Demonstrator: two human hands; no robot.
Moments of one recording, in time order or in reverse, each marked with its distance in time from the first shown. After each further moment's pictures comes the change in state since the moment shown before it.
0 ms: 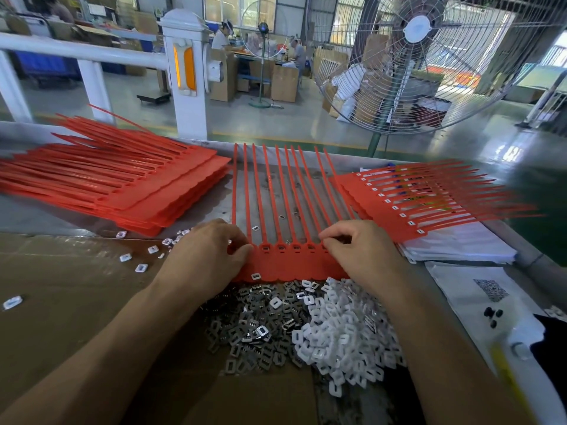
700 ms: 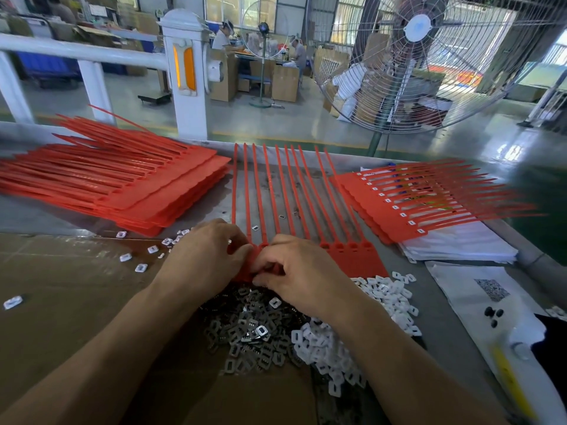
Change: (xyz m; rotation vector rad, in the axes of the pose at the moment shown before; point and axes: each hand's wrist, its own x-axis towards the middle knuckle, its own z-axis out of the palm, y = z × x) left_hand 0.002 -0.002 0.005 -0.006 0.040 0.022; right_hand -0.016 -0.049 0.049 -0.080 -0.288 -0.375
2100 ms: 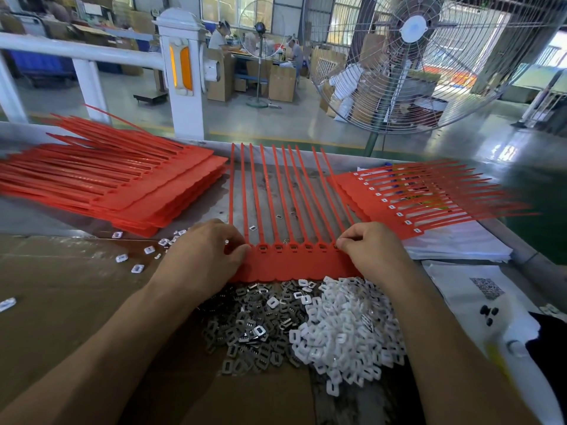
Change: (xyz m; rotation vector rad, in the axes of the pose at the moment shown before) left_hand -0.002 -0.001 -0.002 0.005 -0.020 -0.011; right_hand -0.016 0.083 -0.049 0.099 0.259 0.644
